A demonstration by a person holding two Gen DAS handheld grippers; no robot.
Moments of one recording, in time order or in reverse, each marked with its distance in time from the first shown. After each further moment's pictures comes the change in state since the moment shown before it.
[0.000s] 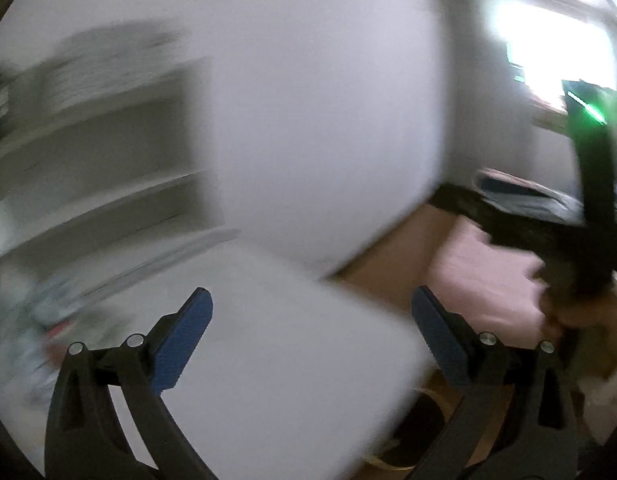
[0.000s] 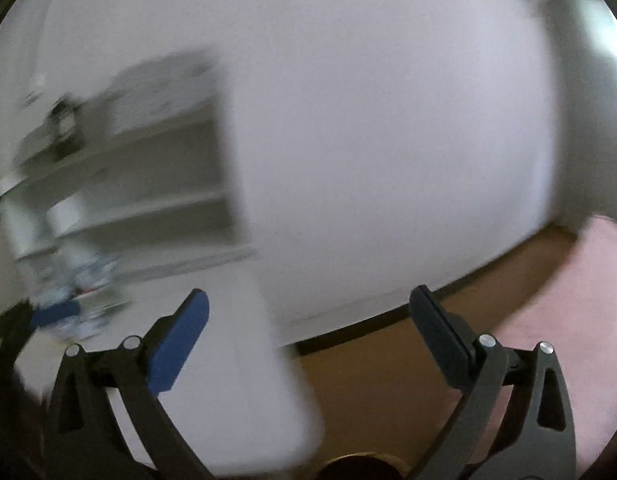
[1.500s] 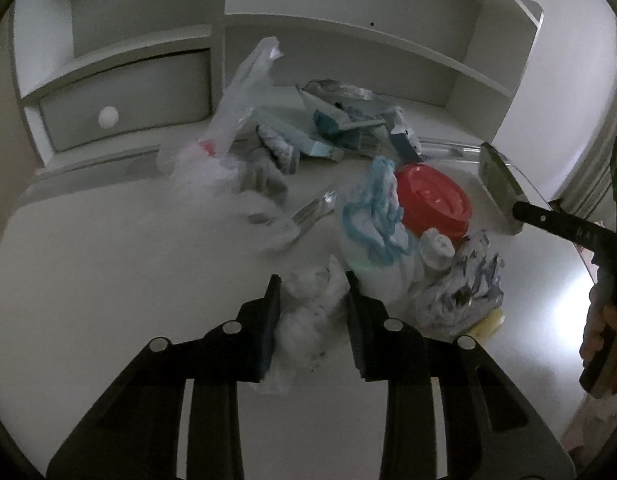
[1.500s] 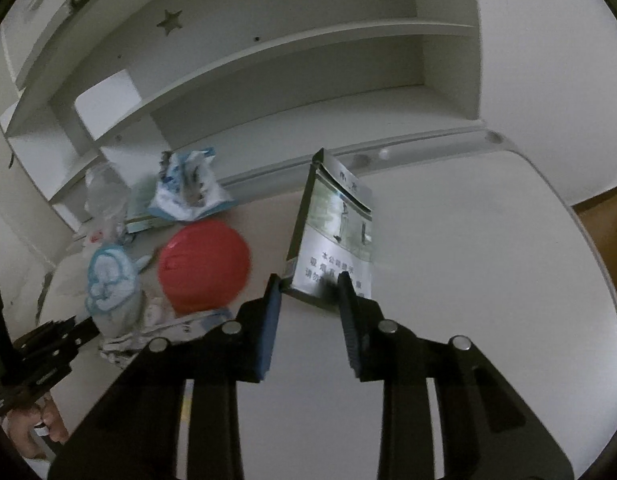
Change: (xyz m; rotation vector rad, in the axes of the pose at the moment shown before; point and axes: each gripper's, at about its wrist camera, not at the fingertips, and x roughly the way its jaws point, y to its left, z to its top) left arm 0.000 0.312 -0.101 -0.411 0.354 0.255; right arm 0.210 0.237 -0.031 0.025 0.441 0.227
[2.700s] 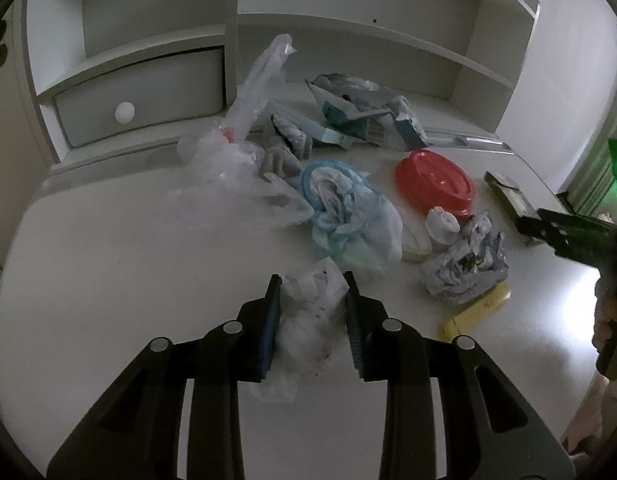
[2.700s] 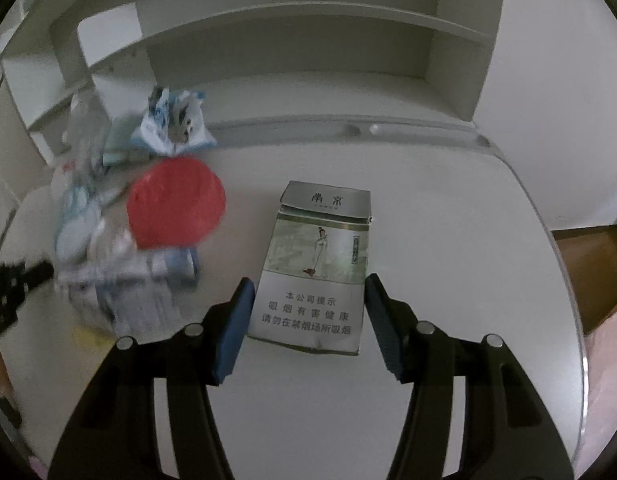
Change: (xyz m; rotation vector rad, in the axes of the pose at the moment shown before) left arm -0.015 0.002 -0.015 0.023 0.002 0.033; right arm 0.002 0.010 -0.020 -0.198 0.112 -0.145
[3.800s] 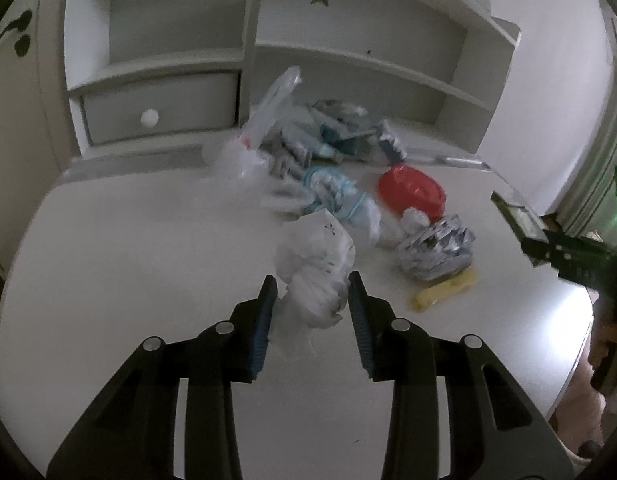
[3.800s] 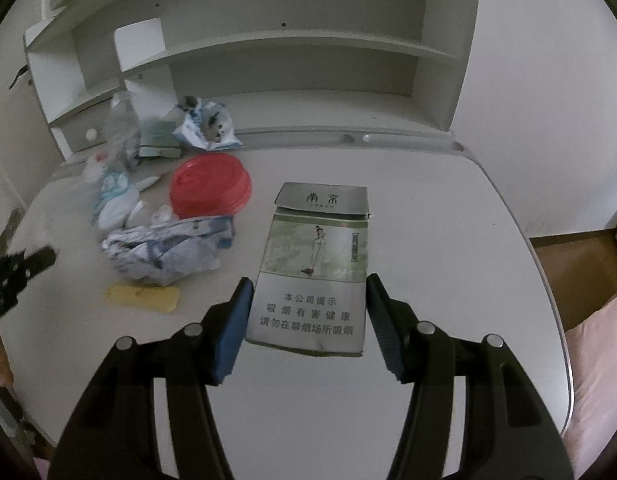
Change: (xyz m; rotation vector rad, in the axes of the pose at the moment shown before) left arm -0.047 0.006 -0.022 -0.032 -0.102 -0.044; right arm -0.056 0.020 -0.035 -0.004 -0.077 -0.015
